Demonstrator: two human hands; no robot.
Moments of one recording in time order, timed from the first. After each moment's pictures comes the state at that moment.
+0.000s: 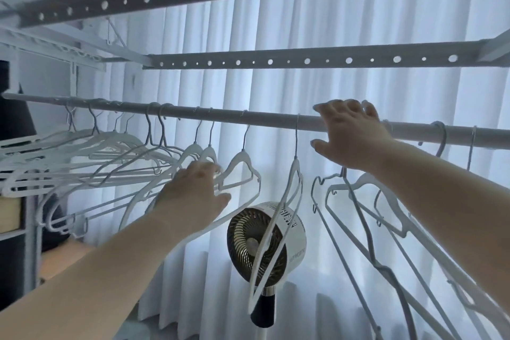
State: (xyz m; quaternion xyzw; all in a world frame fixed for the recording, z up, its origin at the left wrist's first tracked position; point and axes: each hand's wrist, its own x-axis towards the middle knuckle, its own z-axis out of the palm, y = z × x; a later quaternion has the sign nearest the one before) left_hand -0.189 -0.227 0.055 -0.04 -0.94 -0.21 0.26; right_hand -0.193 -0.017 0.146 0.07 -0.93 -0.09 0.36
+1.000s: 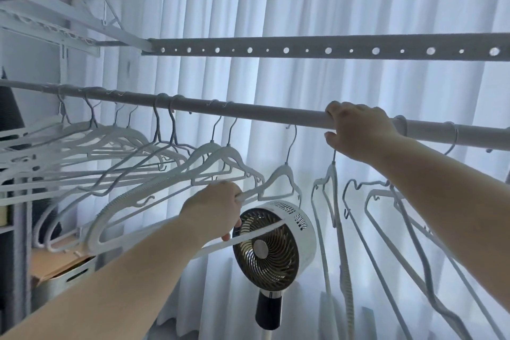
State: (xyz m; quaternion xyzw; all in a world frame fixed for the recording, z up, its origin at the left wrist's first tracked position) left_hand -0.253 -0.242 0.038 -0.10 -0.94 -0.29 0.15; right_hand -0.245 -0.049 0.151 0.03 -0.92 -0.11 0.36
